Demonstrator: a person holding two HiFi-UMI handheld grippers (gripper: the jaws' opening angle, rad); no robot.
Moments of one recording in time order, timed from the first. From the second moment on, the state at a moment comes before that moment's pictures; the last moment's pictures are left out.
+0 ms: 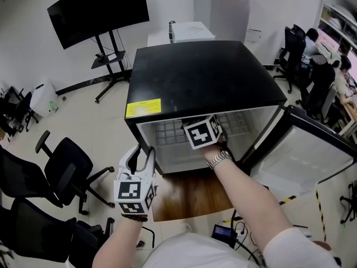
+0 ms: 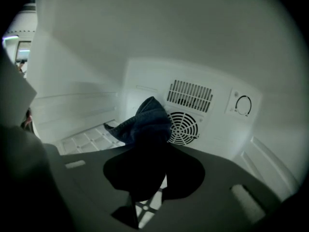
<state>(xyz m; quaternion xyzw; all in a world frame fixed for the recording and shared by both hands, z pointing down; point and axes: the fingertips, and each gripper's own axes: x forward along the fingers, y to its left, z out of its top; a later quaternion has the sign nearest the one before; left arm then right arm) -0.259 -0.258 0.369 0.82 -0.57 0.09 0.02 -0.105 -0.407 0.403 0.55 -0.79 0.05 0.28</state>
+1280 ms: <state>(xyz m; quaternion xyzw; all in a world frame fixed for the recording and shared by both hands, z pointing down) -0.259 -0.259 0.368 0.82 -0.57 0.09 0.02 0.030 -0.406 0.407 0.64 -0.71 0.09 0.27</state>
